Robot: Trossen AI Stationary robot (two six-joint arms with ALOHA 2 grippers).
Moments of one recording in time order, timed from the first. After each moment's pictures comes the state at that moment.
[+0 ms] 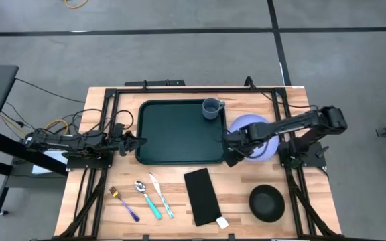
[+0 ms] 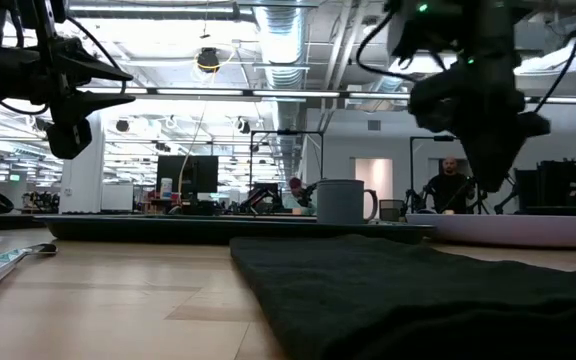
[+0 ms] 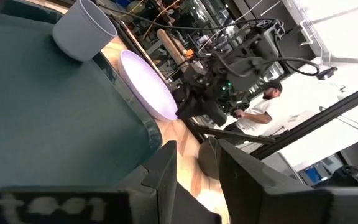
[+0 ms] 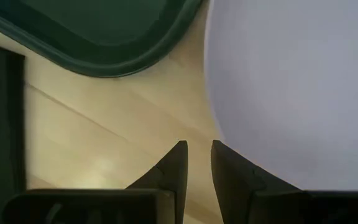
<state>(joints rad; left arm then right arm) -0.11 0.07 0.02 0.03 -0.24 -0.93 0.07 1.52 0.99 -0.96 -0.10 1.01</state>
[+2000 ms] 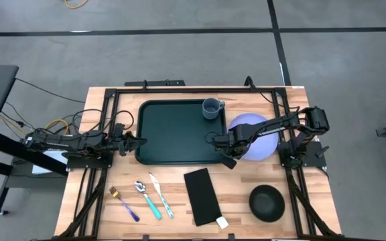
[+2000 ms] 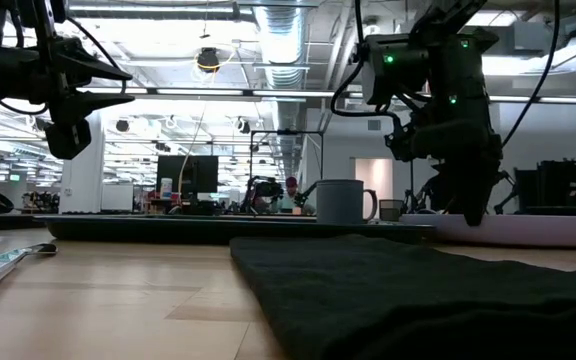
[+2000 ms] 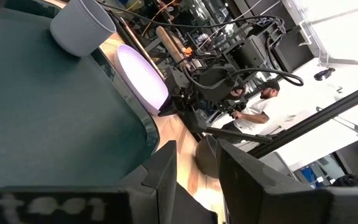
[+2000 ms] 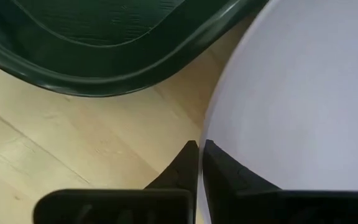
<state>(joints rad) -0.11 0.07 0.03 0.03 -0.23 -0.95 0.02 1.72 1.04 -0.96 -0.03 0.65</state>
